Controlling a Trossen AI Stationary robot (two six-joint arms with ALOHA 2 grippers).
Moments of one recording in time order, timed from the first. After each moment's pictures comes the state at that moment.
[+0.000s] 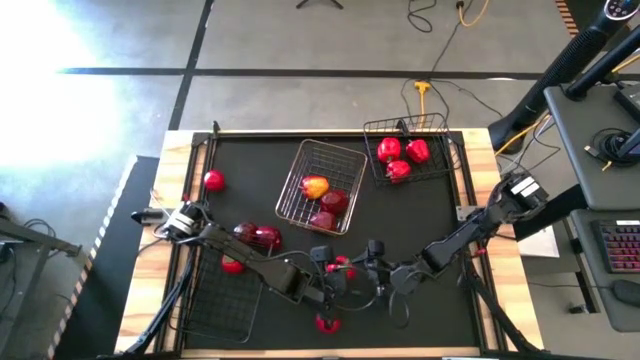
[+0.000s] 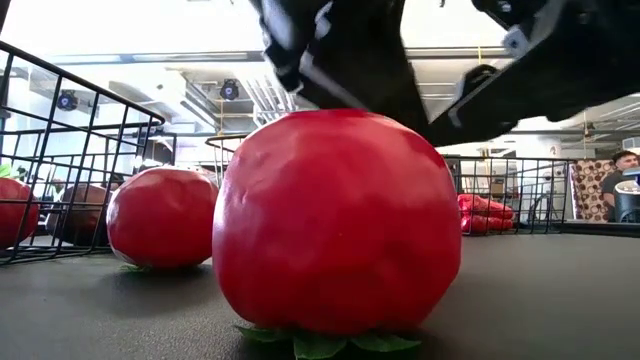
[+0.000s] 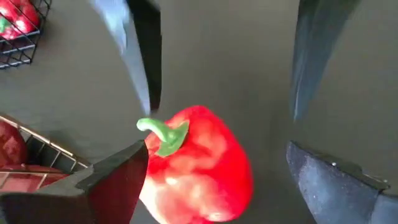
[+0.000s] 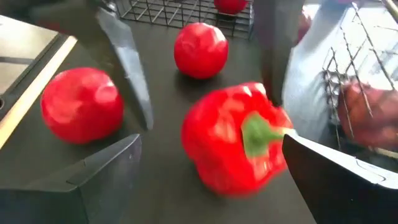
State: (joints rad) left arm -0.48 2.09 1.59 -0.47 -0.54 -0.36; right arm 0.56 1.65 0.68 0.42 0.48 0.23
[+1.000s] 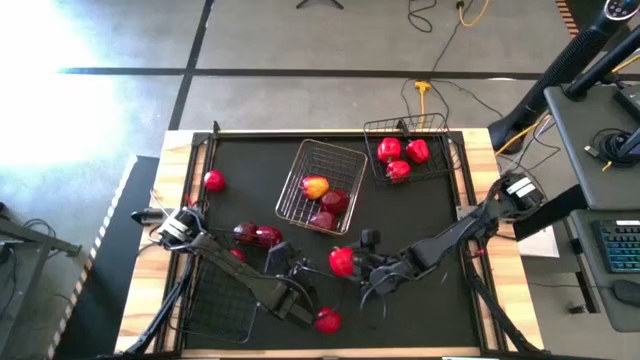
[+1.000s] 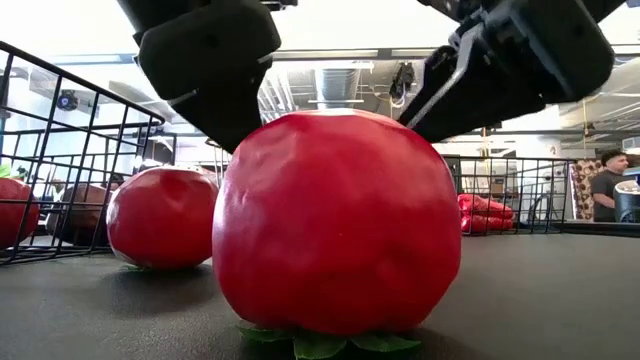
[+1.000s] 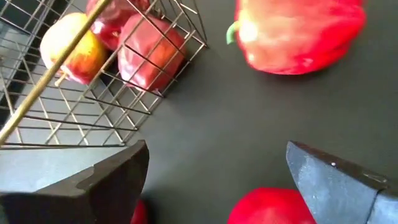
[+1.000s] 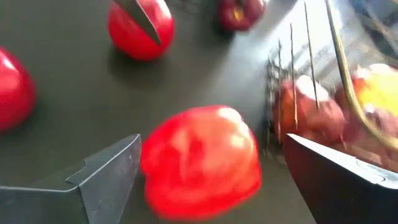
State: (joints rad) left arm -0.57 2.08 1.60 -1.09 -0.74 -0.97; right arm 0.50 1.68 0.92 -0.04 0.57 0.17
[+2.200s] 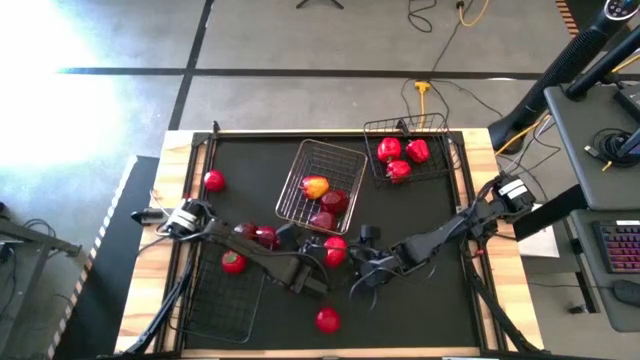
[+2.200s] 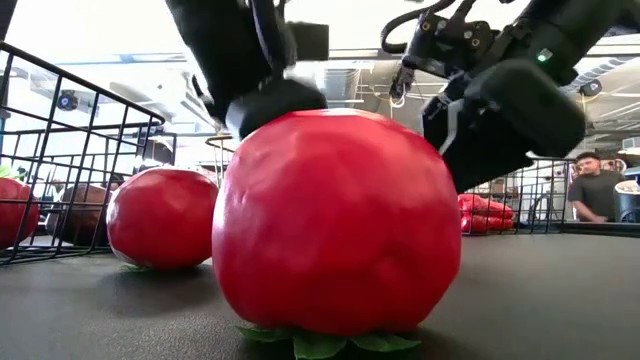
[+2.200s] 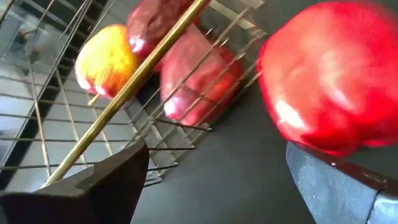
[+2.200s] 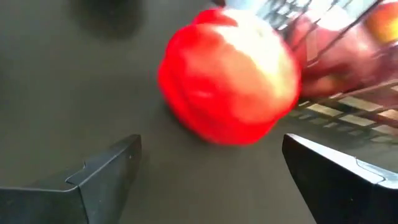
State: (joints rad) left arm -0.42 2.09 1.56 -1.04 -0.80 -0.87; right arm 0.42 1.74 0.92 -0.14 0.49 0.27
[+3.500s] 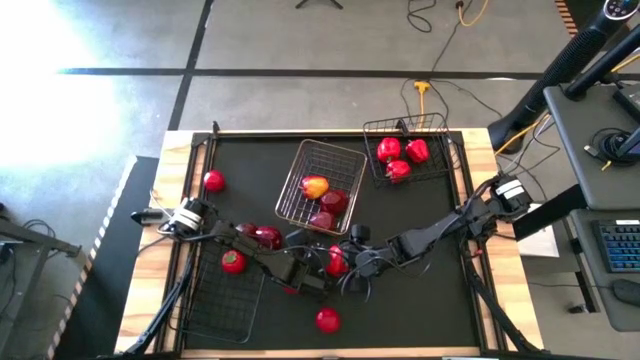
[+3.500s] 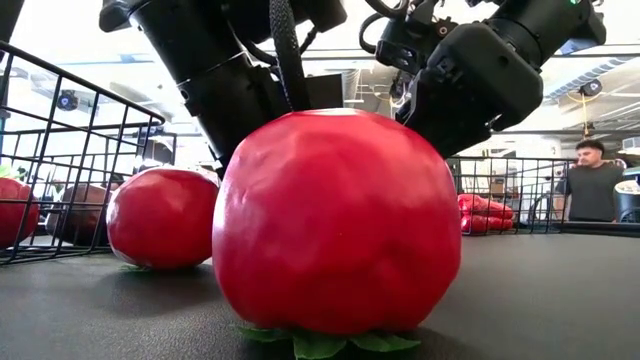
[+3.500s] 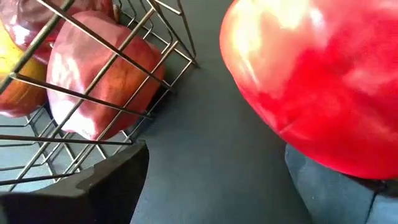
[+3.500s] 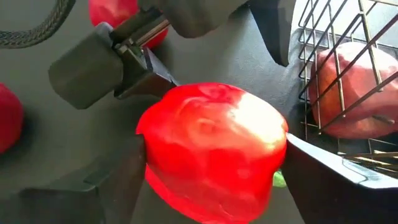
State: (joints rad) left arm -0.39 2.09 1.38 -0.56 -0.73 -0.65; right arm 0.36 1.84 0.92 0.06 0.32 0.27
